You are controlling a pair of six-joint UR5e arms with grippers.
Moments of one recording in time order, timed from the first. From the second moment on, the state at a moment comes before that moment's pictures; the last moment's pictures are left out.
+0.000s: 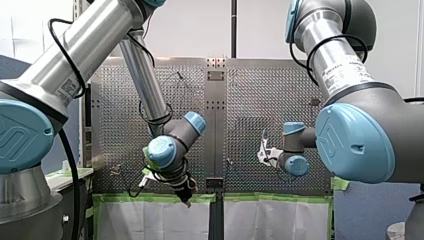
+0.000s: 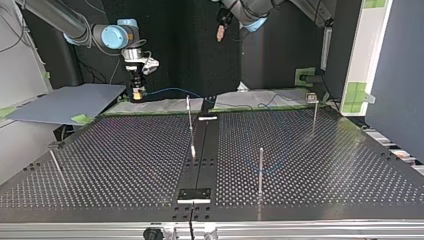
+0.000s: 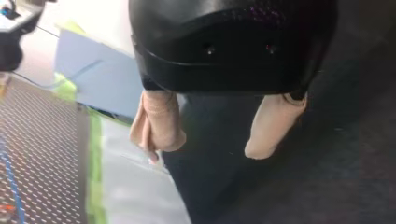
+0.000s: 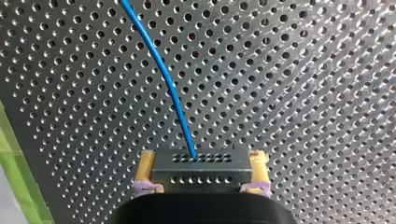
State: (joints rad) left arm -0.83 -2.16 -2.14 -2.78 -1.98 -1.78; right arm 1.89 -0.82 1.91 -1.06 1.48 1.76
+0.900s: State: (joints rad) left arm -0.85 -2.16 -2.00 -2.52 -2.18 -1.91; right arm 1.93 -0.83 1.97 -1.09 1.46 1.73
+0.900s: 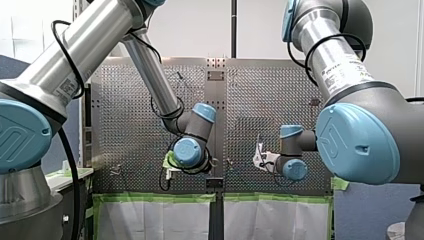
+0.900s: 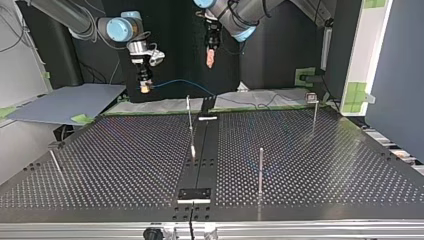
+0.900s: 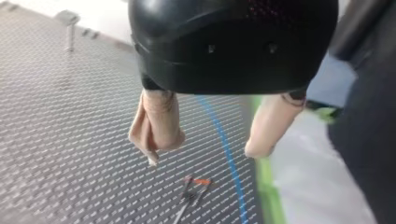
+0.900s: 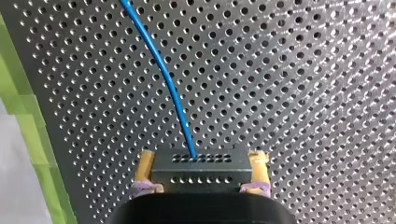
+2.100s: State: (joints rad) left arm -0.83 -2.29 -1.93 -2.17 -2.05 -2.26; right arm 2.00 -0.95 2.02 -1.08 1.44 1.77
